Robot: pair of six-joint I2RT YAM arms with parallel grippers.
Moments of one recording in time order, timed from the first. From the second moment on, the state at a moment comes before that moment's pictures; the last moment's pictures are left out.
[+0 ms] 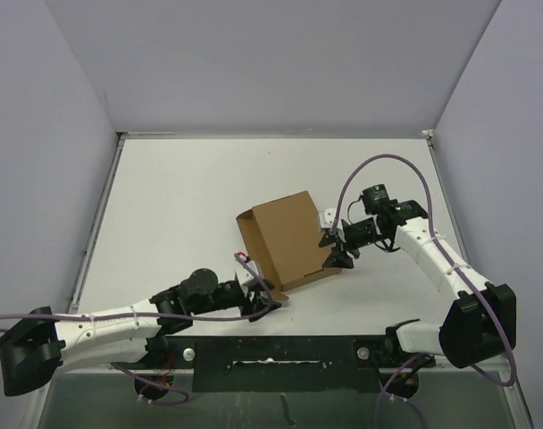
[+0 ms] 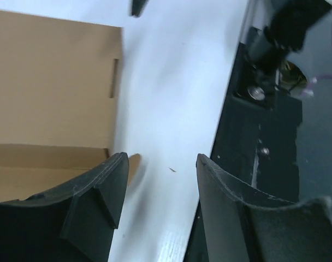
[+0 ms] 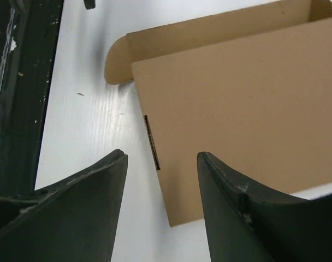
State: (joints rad) left arm -1.04 0.91 0.31 0.40 0.21 -0.23; right arm 0.28 1.29 1.02 -0.95 -0.93 -1.17
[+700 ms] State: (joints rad) left arm -1.28 1.23 0.21 0.75 -0.10 0.21; right arm 0.34 1.25 0.81 -0.85 -0.99 -1.43
